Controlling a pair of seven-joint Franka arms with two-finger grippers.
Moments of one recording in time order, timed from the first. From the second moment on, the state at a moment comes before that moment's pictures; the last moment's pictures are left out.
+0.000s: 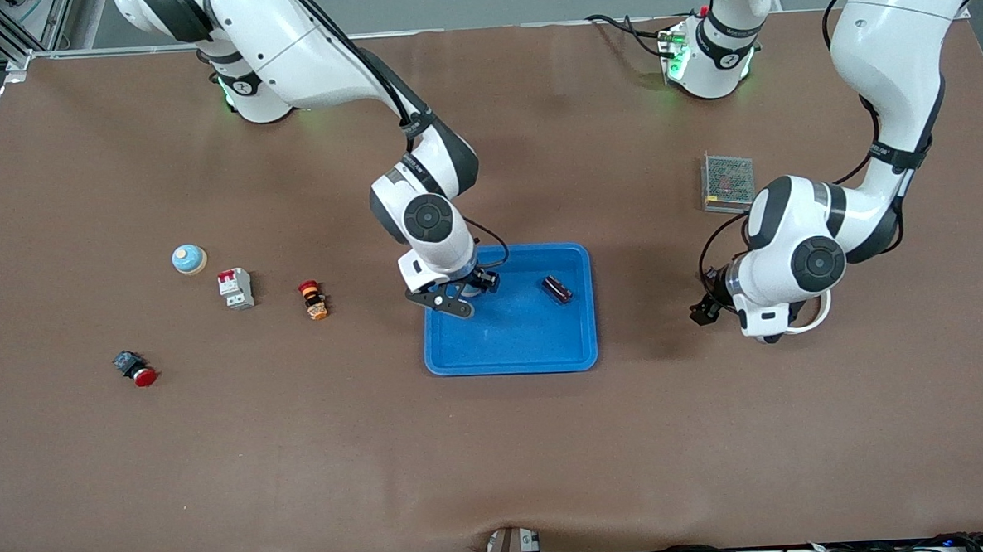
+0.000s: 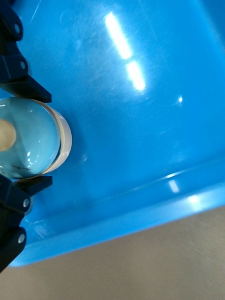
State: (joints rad) left arm 0.17 0.51 -0.38 -1.95 0.14 2.23 -1.13; right arm 0.70 0.74 0.04 -1.62 0.10 2.37 1.02
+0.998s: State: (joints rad) left arm 0.21 0.51 -0.38 -2.05 0.19 2.29 -1.13; right arm 0.71 0.77 0.03 -1.62 0.06 2.40 1.11
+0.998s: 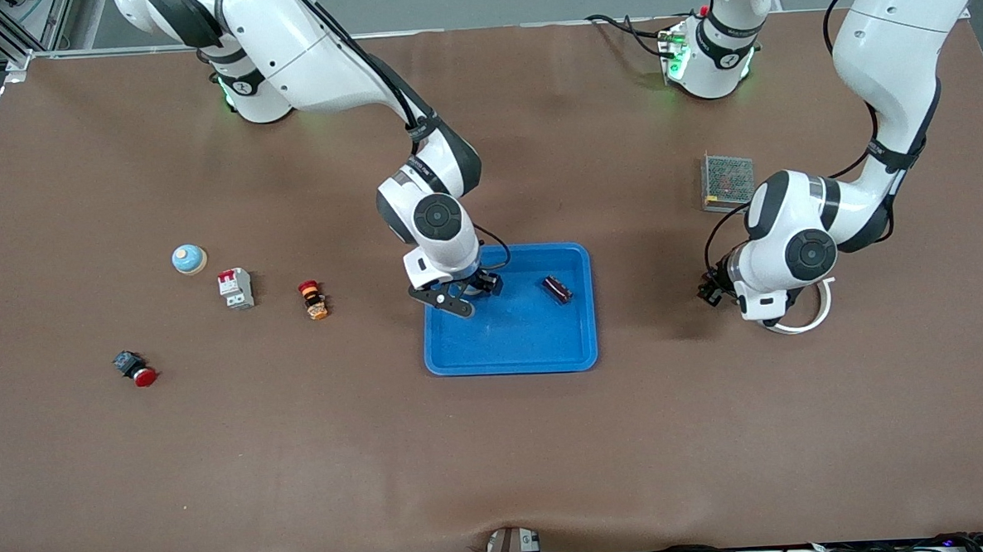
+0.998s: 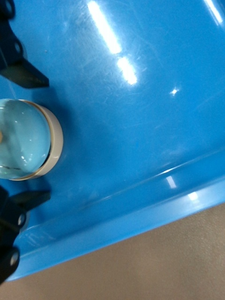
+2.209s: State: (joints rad) left arm 0.01 0.60 -0.45 -1.70 0.15 2.13 -1.49; right arm 0.63 0.68 0.01 -1.46 0.06 2.10 1.03
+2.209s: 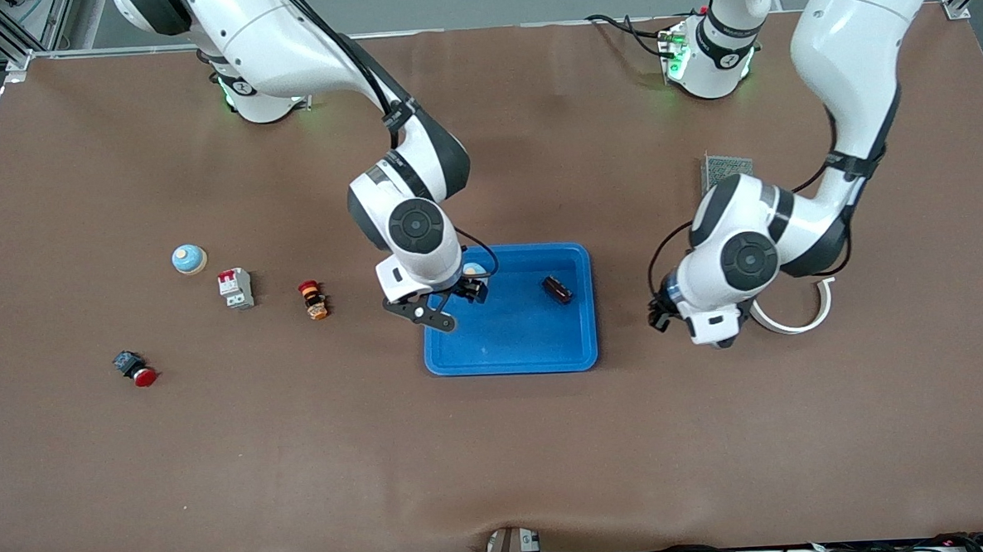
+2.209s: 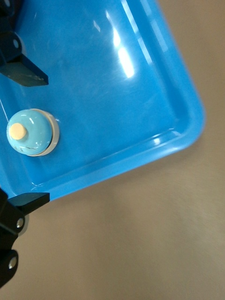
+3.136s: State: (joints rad) left arm -0.20 0.85 -0.44 -1.42 0.09 2.24 -1.77; right arm 0.26 0.55 0.00 -1.56 0.03 1.98 0.49
